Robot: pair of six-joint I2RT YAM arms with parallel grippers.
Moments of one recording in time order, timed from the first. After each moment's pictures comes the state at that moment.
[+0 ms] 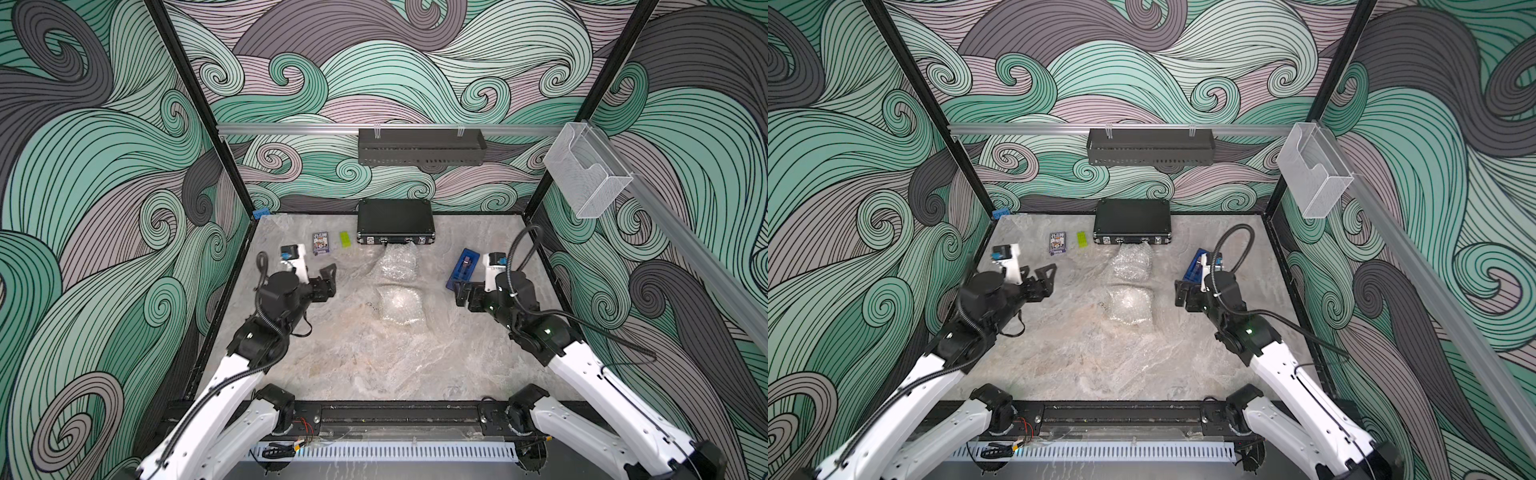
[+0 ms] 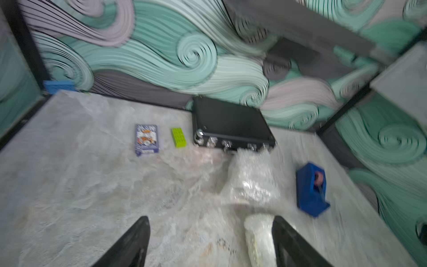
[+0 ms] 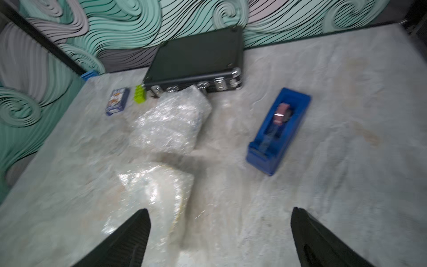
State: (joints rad) left arm -0.40 0.63 0.64 -0.24 -0.29 -0.35; right arm 0.47 0.80 0.67 -0.39 0.25 0.35
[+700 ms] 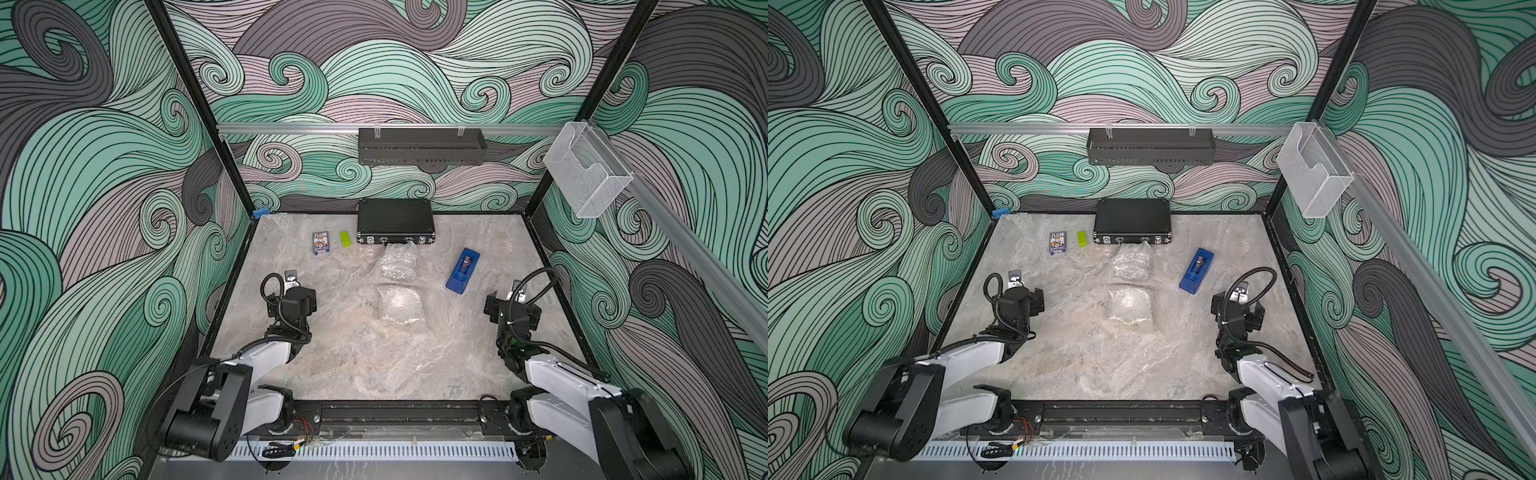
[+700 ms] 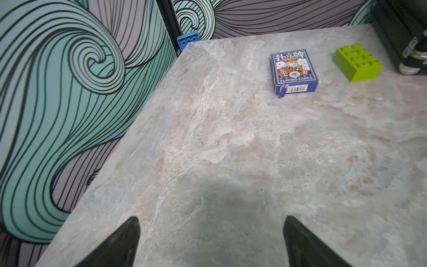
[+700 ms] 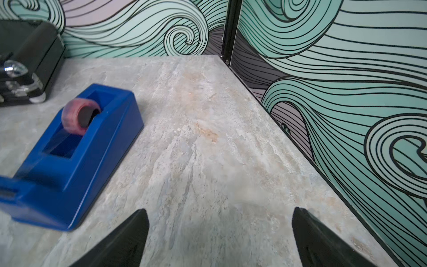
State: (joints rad) left arm -0.17 1.30 0.33 0.44 -0.54 -0.04; right arm 0.20 1.14 0.16 0.58 0.61 0.09
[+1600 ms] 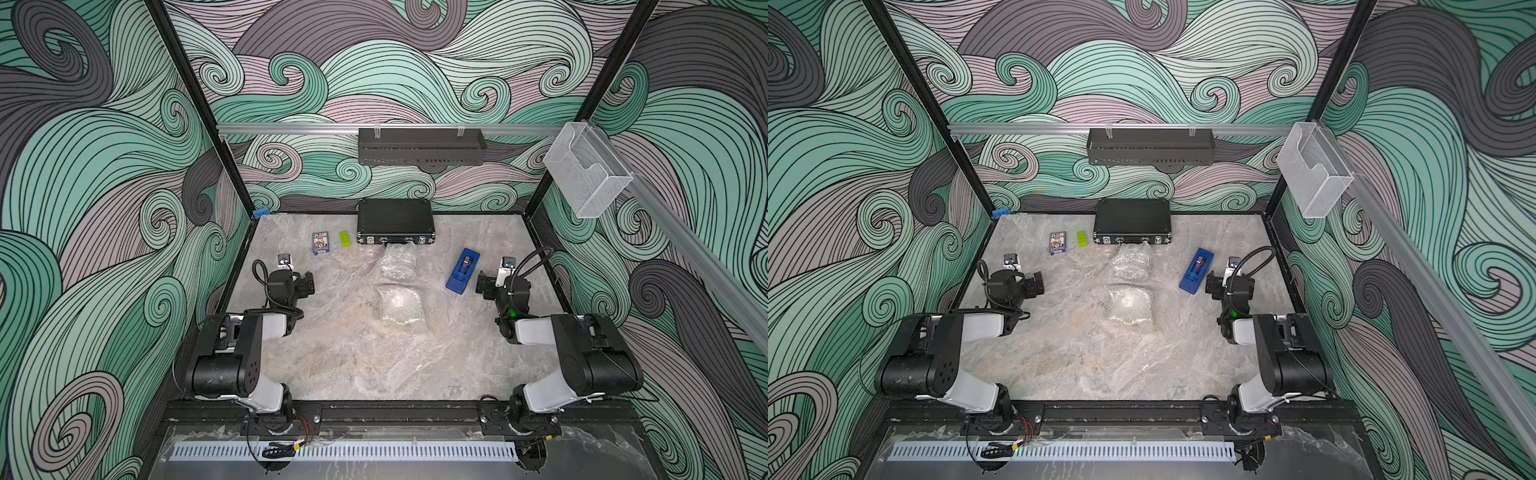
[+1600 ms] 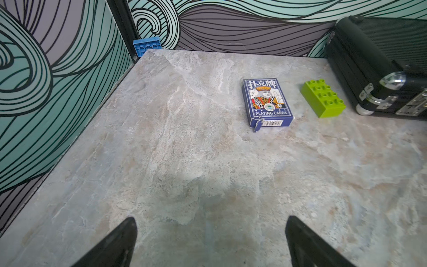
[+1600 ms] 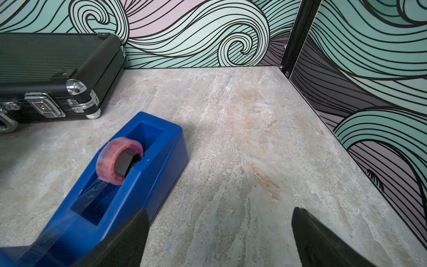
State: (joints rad) left arm 0.03 1.52 0.46 0.59 -0.15 -0.03; right arm 0.05 1.55 0.38 0.79 0.19 -0.01
